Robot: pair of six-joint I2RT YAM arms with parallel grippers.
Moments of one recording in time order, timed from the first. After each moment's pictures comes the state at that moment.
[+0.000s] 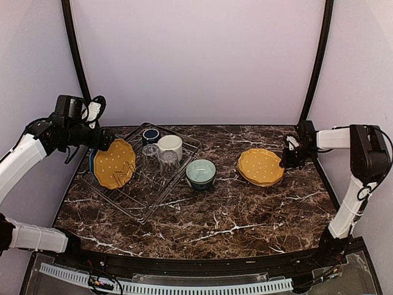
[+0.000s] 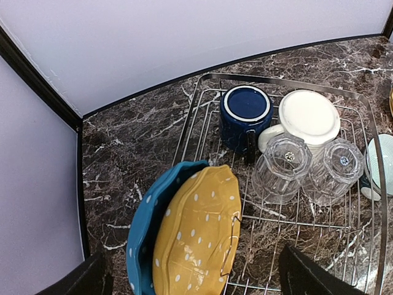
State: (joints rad) left arm -0.28 1.12 1.14 -0.65 -0.13 0.10; right arm 0.04 1.79 1.11 -0.42 -0.27 0.08
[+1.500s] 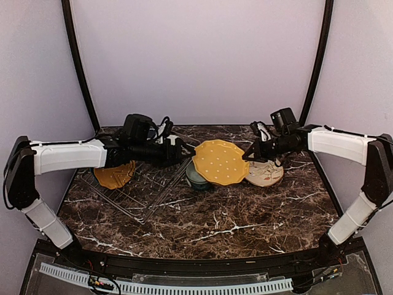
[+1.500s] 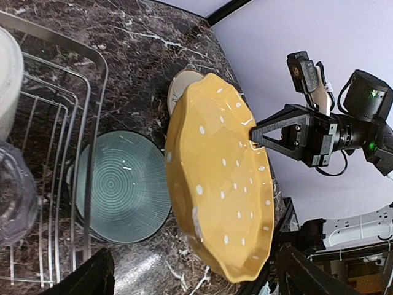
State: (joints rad) left arm -0.68 1.56 1.09 -0.06 0.39 -0.71; right arm 0.42 1.56 1.12 -0.40 -0.50 0.34
